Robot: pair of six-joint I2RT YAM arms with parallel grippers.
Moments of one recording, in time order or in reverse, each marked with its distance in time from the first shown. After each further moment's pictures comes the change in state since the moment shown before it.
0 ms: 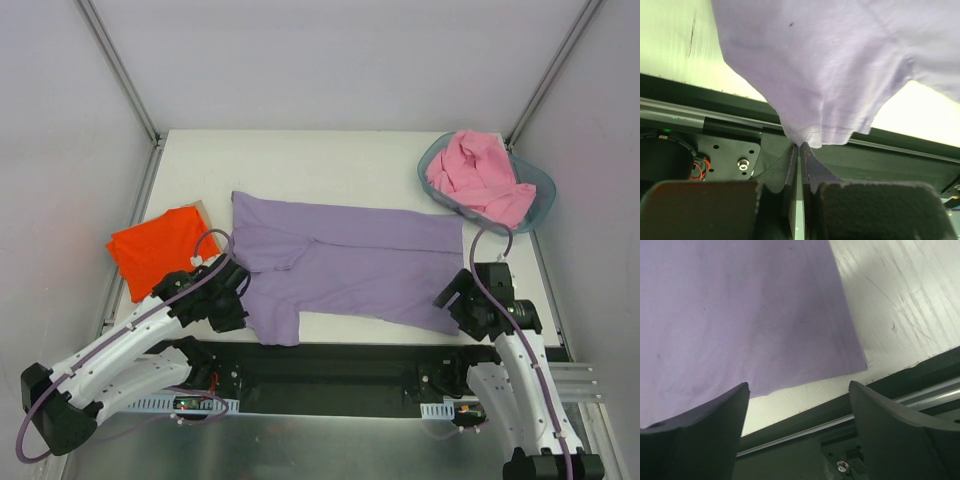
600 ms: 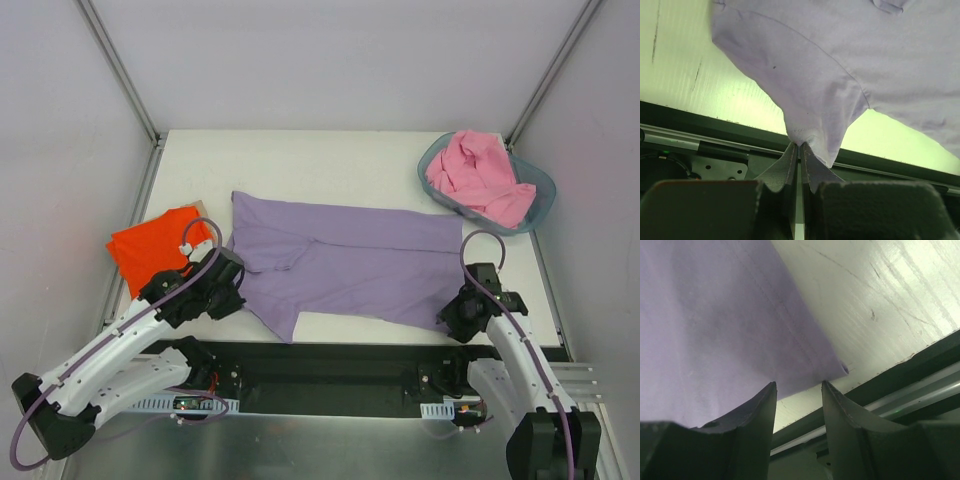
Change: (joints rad) left arm 0.000 -0.050 0.092 0.022 -0.148 -0.010; right arm -0.010 0.138 -0.116 0.054 0.020 0.139
